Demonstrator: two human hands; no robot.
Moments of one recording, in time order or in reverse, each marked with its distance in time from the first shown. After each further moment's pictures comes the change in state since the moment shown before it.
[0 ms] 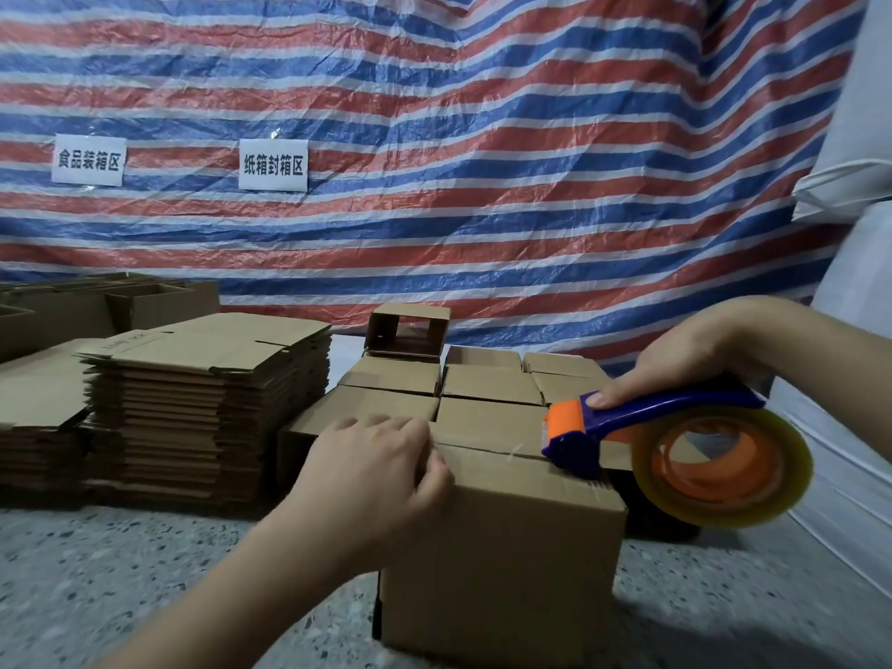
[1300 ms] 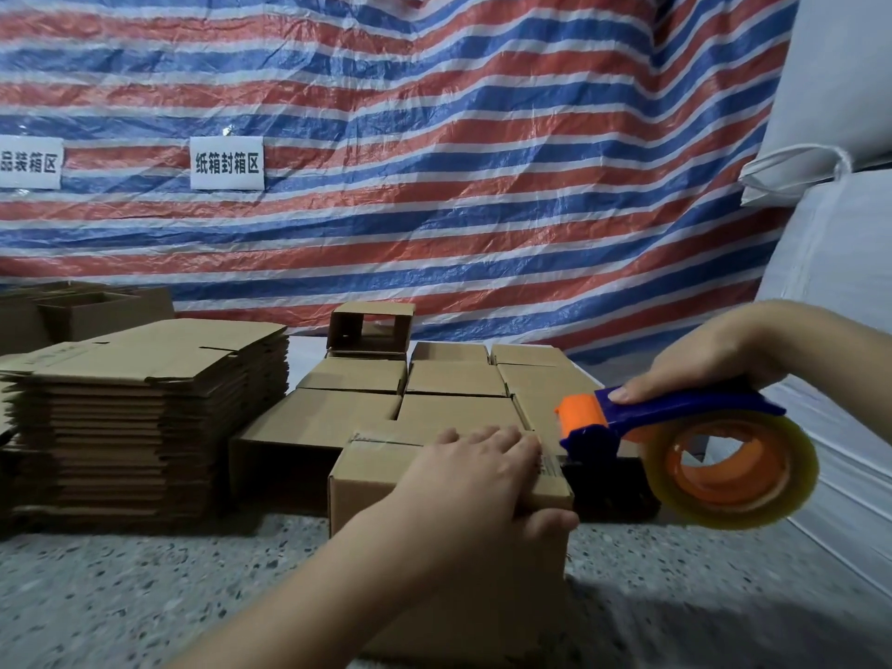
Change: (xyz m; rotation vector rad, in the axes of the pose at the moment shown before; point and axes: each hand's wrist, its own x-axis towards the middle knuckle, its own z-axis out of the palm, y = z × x) left_hand 0.035 0.086 0.017 -0.058 -0.224 0.373; right_hand 0.007 0.069 0.006 0.112 -0.050 -0.010
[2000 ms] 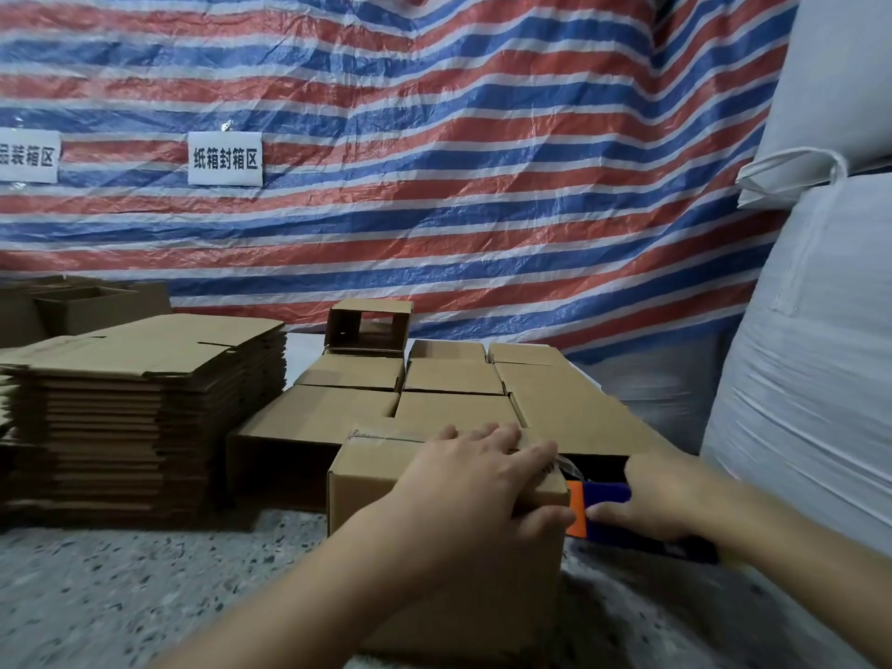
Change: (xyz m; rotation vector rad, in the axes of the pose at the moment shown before) left_hand 0.000 0.000 0.004 -0.006 0.030 0.034; right_hand 0.080 0.018 0.121 -0.398 0.534 -0.008
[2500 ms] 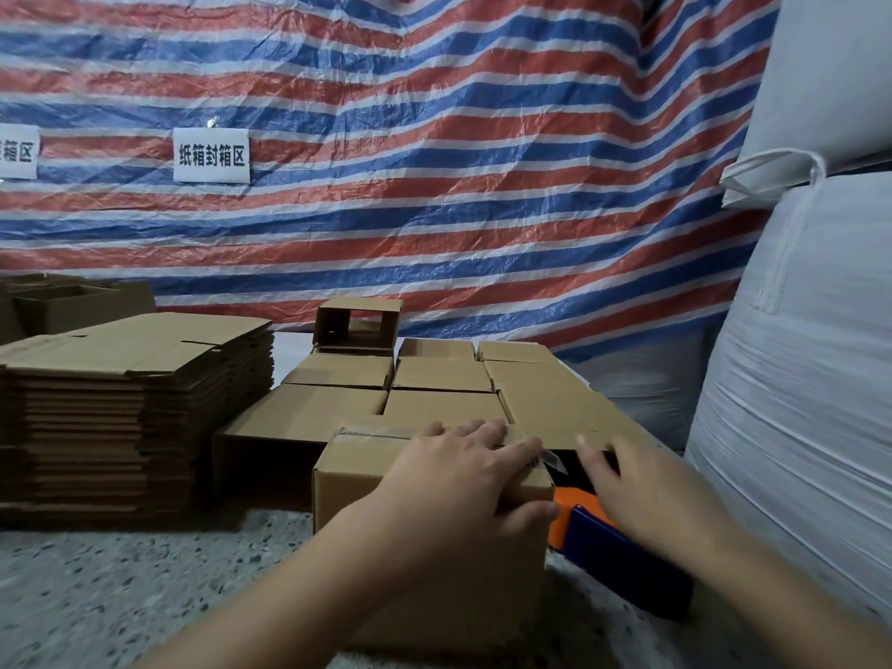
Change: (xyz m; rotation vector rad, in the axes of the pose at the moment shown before) left_hand 0.001 -0.001 0.003 0.007 0.010 -0.003; right_hand -0.032 -0.018 0.015 0.509 0.397 0.099
